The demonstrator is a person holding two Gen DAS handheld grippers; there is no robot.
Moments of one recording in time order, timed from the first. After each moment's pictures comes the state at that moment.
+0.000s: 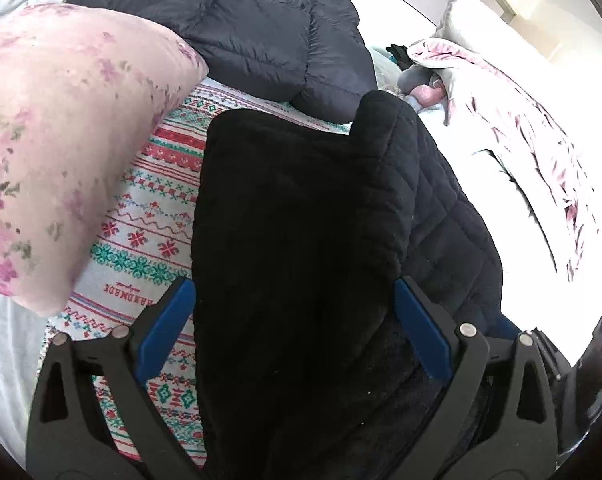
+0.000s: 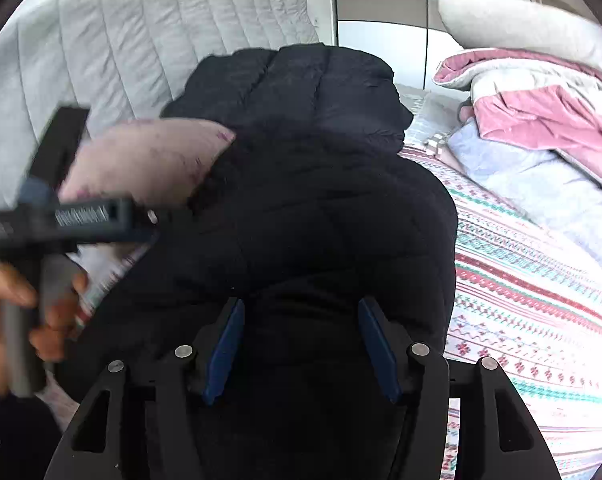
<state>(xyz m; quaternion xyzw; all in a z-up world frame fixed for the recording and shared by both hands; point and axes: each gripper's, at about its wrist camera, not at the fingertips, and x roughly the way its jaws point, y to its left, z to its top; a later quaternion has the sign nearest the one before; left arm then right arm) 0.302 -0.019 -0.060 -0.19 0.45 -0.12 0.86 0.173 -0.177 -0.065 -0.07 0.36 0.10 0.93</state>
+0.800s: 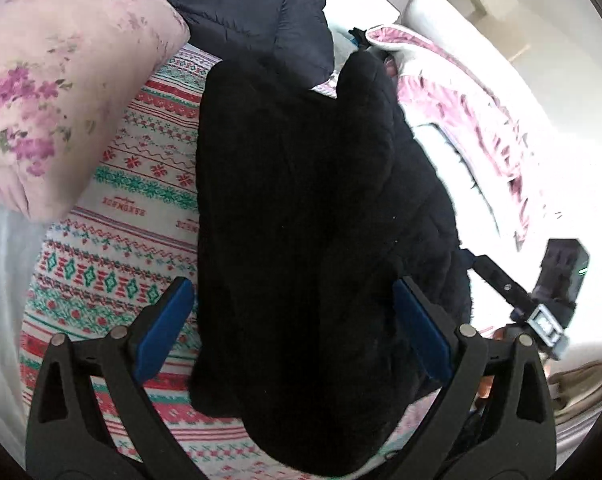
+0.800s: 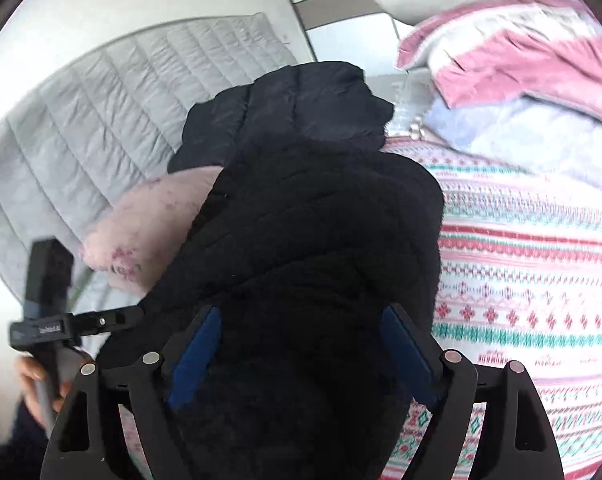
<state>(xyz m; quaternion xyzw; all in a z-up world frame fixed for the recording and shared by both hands) 0.241 0.024 -0.060 -0.24 0.47 -0.22 0.82 0.152 -0.250 -0.036 0.12 0.35 0.14 0.92</state>
